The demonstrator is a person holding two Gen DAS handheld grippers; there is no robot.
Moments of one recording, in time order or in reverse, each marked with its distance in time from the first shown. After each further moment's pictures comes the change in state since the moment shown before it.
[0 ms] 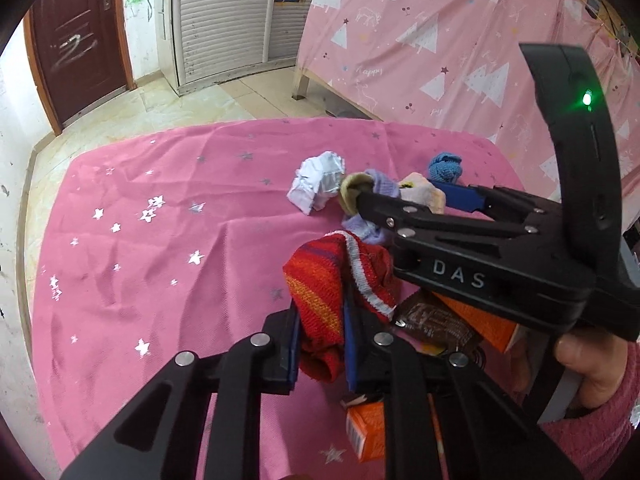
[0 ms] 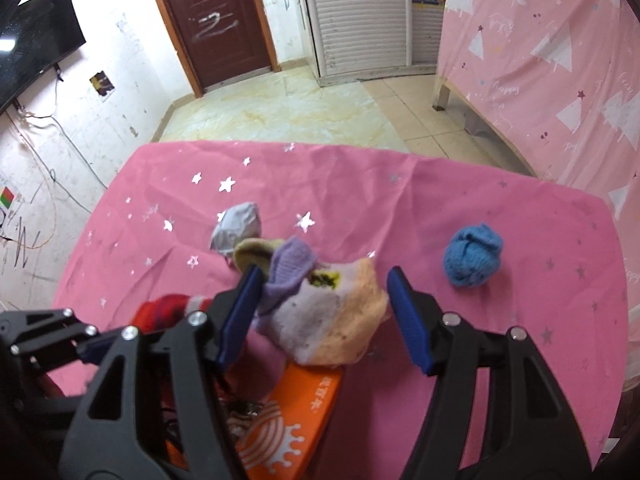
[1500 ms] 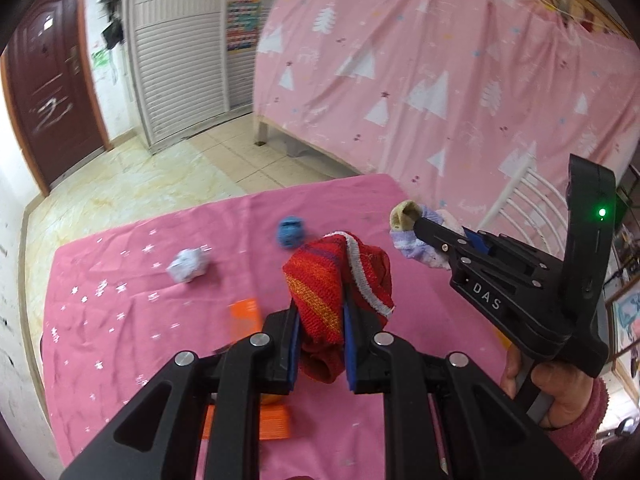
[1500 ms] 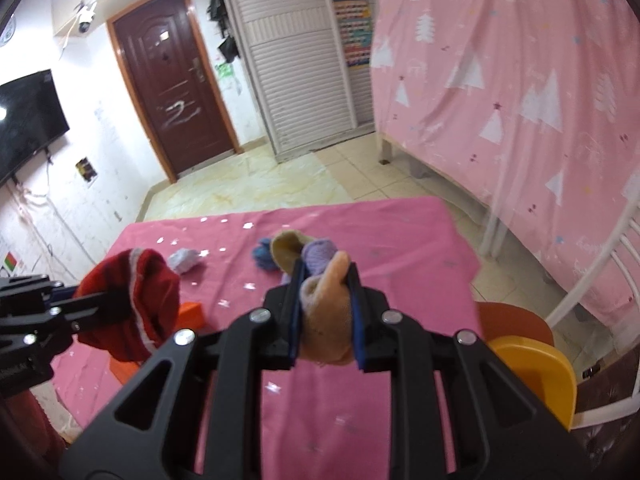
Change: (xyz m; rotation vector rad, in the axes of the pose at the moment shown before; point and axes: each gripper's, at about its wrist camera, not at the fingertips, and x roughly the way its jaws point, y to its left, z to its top) left arm -0.069 -0.162 0.020 0.153 -0.130 -0.028; right arm -0.149 -0.139 -0.073 0.194 -0.297 -0.079
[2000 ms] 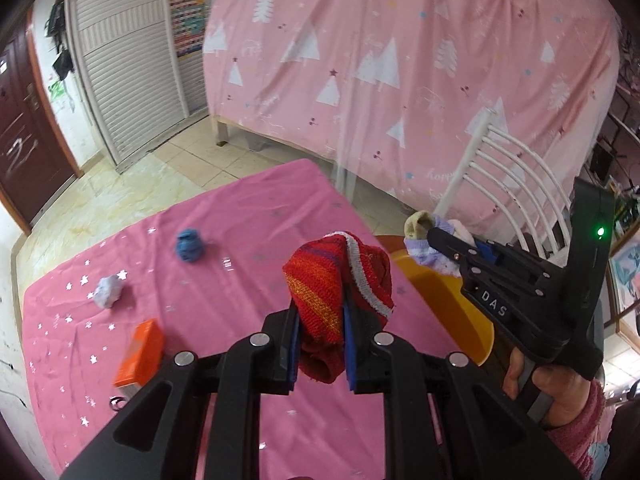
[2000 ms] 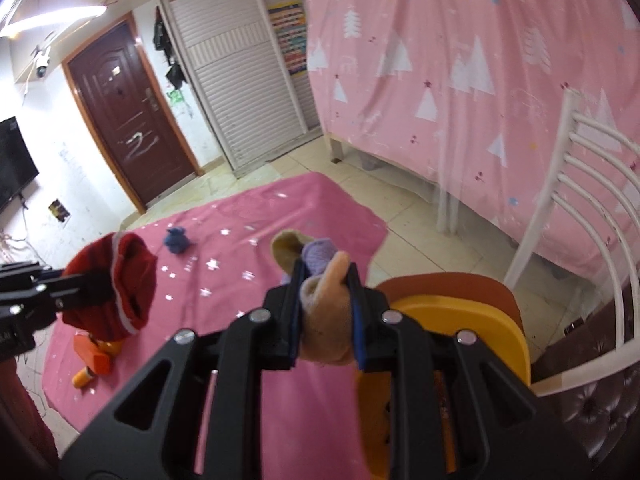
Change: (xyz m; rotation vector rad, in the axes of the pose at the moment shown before) left arm 0.033 -0.105 0.005 0.148 0.057 -0.044; right arm -0.036 -0.109 -0.048 0.155 -0.022 -0.095
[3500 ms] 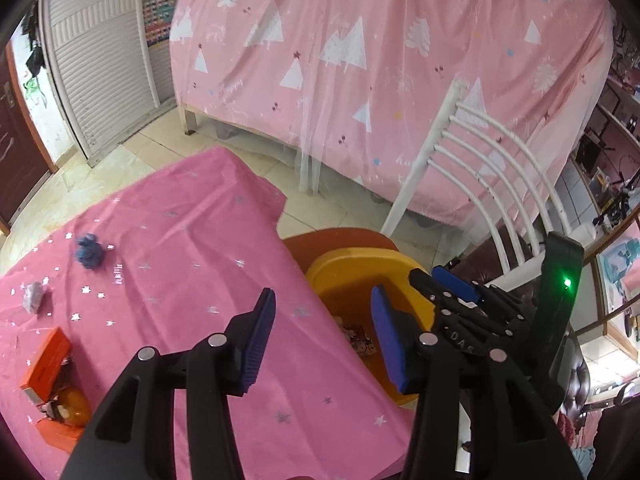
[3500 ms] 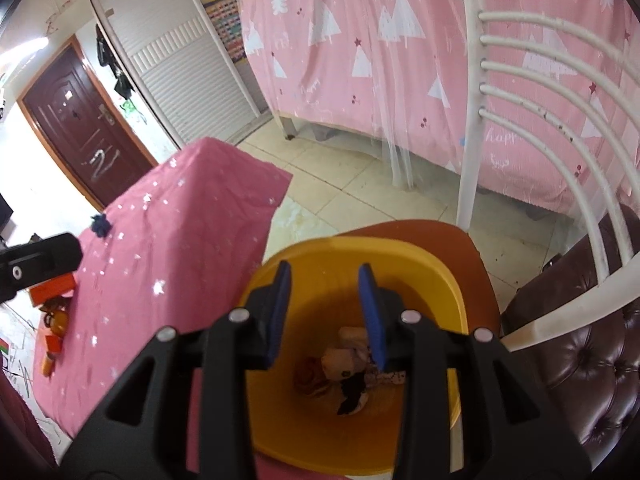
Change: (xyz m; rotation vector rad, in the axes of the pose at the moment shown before) left arm 0.048 -0.076 0.010 -0.006 0.033 -0.071; right arm 0.003 -0.094 -0.041 0.153 0.060 -0.071
